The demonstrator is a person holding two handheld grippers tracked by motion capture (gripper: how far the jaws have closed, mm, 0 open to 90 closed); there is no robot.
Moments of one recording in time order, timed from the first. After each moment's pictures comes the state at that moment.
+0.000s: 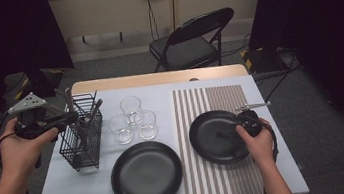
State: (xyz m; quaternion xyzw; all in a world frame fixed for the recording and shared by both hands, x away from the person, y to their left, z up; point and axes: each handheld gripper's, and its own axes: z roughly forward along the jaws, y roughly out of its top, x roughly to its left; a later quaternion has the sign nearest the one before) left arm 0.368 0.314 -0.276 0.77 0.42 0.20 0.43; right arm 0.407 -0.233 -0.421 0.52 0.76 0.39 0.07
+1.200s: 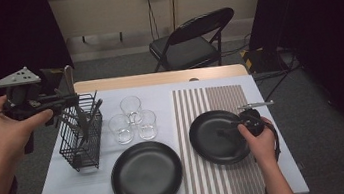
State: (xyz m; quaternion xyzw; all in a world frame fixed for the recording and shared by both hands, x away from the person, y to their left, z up) left arm 0.364 0.290 -0.206 0.79 0.38 0.20 0.45; right arm 0.405 -0.236 -0.414 0.52 0.75 0.40 0.07
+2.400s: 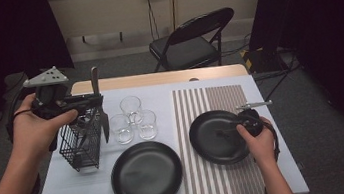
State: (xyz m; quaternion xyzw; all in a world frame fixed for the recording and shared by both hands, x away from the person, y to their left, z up) left arm 0.369 0.245 -0.215 0.80 0.34 0.17 0.46; right arm 0.403 -0.232 -0.412 0.51 0.76 0.39 0.08
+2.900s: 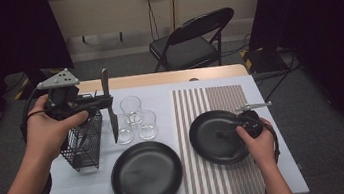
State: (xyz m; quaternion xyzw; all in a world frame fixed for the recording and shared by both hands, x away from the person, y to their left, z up) left arm 0.372 0.228 -0.225 0.80 0.33 0.16 0.48; right arm 0.400 -0.231 -0.413 0.51 0.76 0.39 0.08
